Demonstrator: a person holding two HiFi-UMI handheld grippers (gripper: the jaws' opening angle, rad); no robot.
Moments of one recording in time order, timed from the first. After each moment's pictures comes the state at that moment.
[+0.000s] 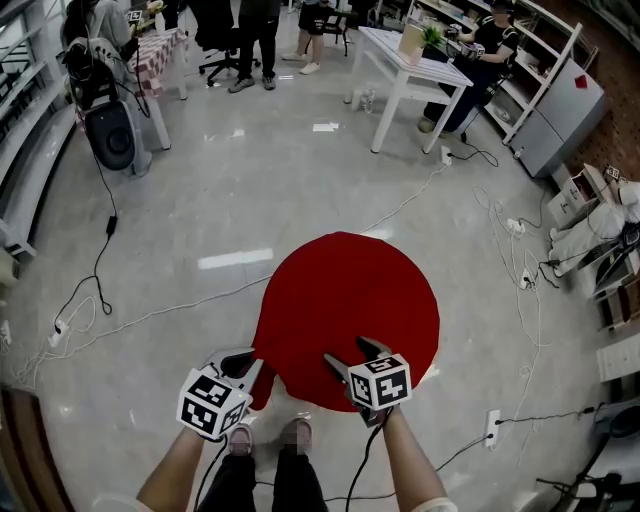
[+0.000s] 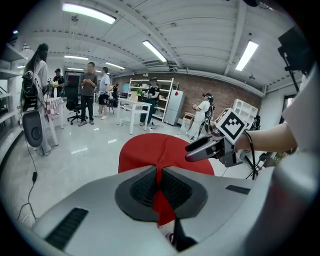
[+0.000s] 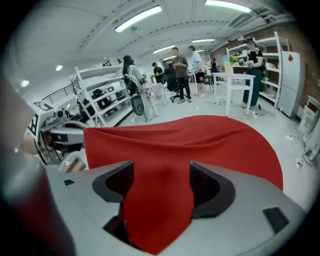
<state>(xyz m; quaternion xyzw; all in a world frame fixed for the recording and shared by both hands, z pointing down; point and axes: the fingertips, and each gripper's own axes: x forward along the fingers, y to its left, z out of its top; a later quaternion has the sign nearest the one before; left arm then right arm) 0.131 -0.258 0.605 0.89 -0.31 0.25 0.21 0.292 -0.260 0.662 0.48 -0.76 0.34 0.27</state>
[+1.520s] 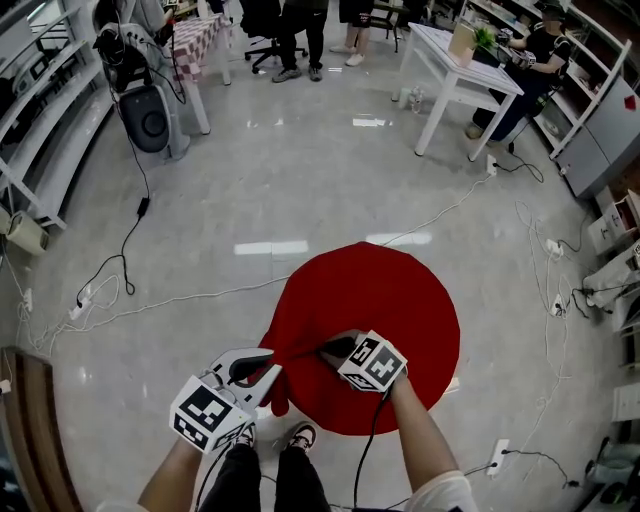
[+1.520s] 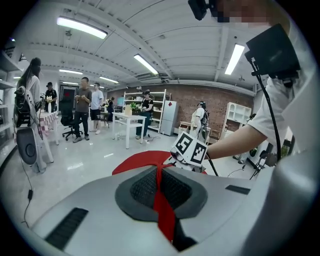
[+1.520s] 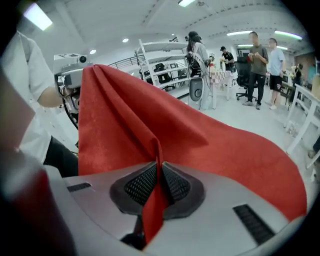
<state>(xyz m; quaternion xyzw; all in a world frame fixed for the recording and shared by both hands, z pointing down) 0.167 -0.281 0.545 0.92 -0.30 0.20 0.15 0.228 -0.302 0.700 0.14 -0.89 0.21 0.38</state>
